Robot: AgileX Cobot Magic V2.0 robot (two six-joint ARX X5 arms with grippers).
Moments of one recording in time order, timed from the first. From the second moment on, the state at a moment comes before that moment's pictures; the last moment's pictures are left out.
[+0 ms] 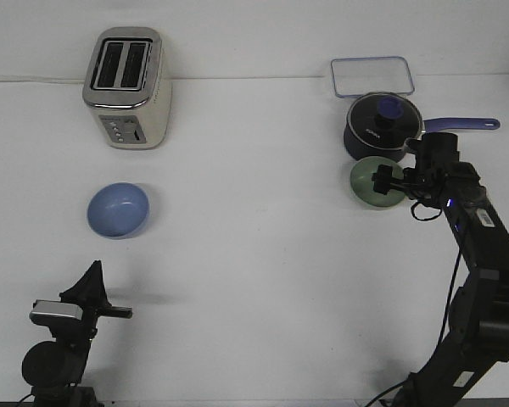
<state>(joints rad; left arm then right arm) -0.05 0.01 0.03 0.15 0.03 0.04 -0.15 1.84 1.46 -0.70 -0.13 0.21</state>
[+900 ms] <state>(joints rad) -0.05 0.01 0.03 0.15 0.03 0.04 -0.19 1.54 1.47 -0.83 -0.34 0.16</state>
